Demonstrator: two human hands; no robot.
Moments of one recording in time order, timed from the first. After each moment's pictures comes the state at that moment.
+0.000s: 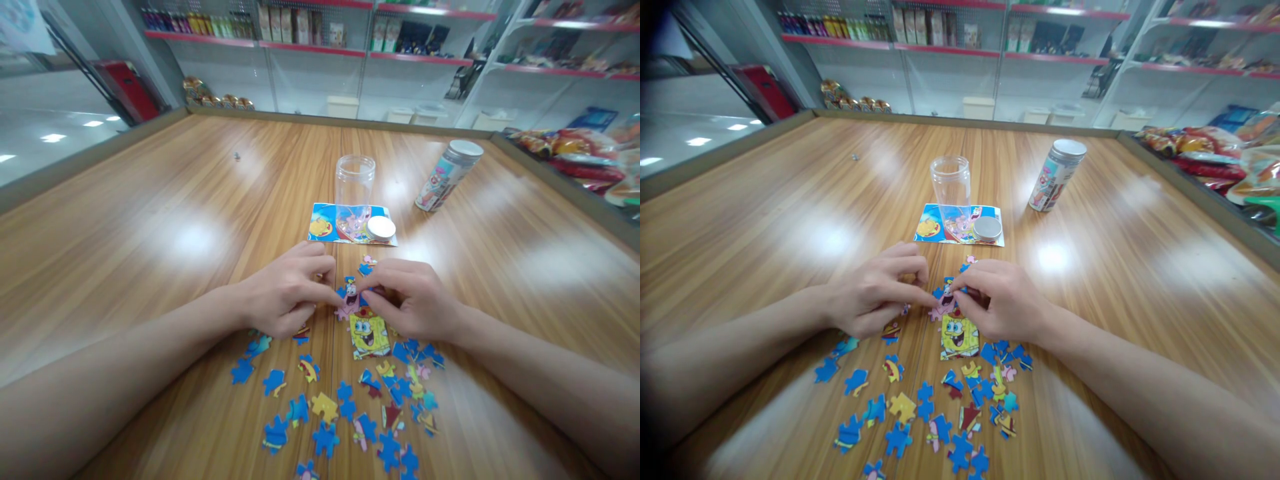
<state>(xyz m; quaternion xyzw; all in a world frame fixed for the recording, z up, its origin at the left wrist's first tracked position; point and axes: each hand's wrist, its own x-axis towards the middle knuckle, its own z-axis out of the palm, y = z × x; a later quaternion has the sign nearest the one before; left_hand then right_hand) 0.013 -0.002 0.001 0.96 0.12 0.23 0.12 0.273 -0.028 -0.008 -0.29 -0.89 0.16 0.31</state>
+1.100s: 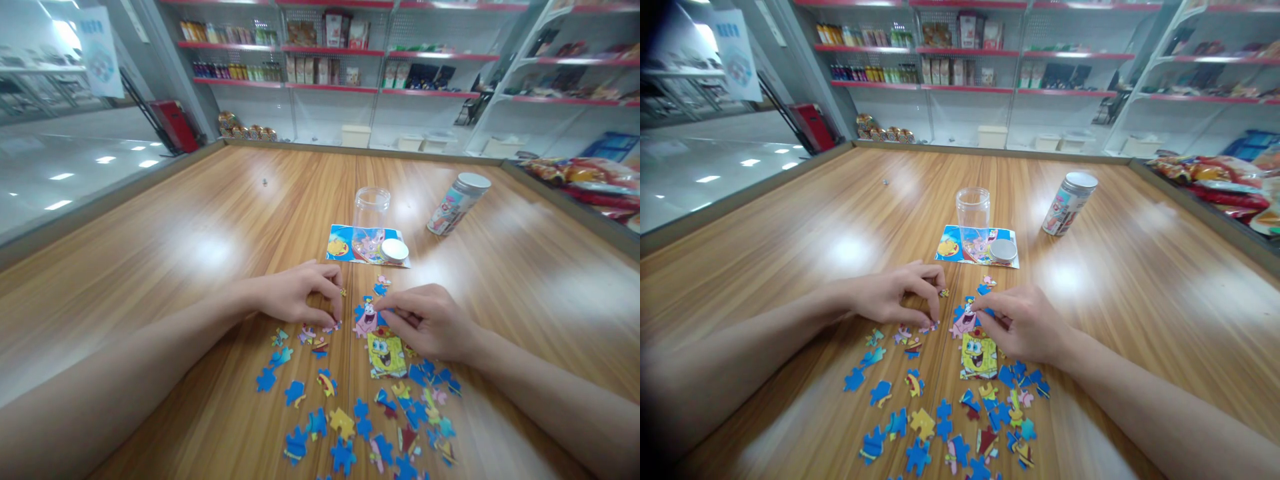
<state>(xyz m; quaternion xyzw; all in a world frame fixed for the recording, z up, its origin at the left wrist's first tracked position) -0.005 0.018 0.006 0.93 0.19 0.11 0.30 0.282 -0.024 -0.019 -0.28 -0.89 0.14 0.32</state>
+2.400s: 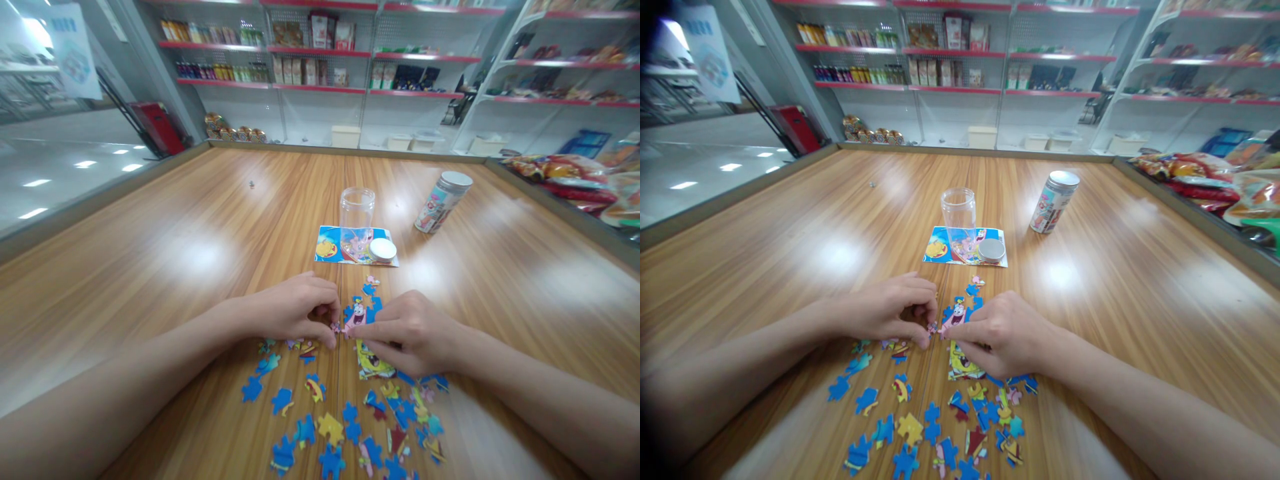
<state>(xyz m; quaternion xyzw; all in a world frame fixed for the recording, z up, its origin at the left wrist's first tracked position) 0.012 0.006 0.001 0.92 0.22 0.11 0.29 0.277 -0.030 -0.017 -0.18 -0.95 0.08 0.23</state>
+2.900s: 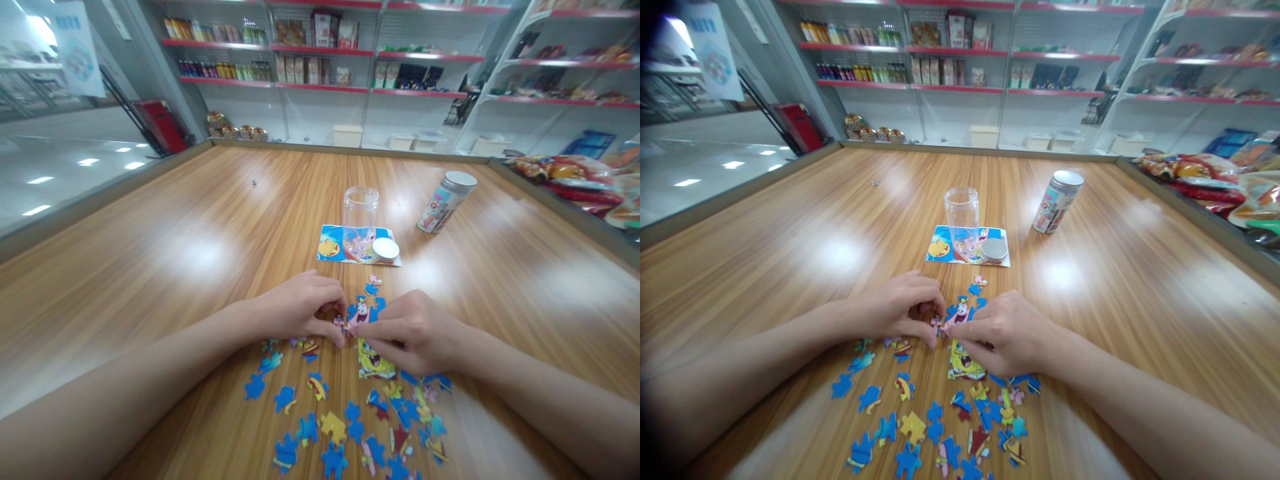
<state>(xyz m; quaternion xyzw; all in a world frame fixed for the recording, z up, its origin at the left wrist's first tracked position) 0.016 0.004 -0.011 0.92 0.23 0.17 0.26 0.278 -0.031 -0.014 -0.18 -0.96 0.08 0.22</state>
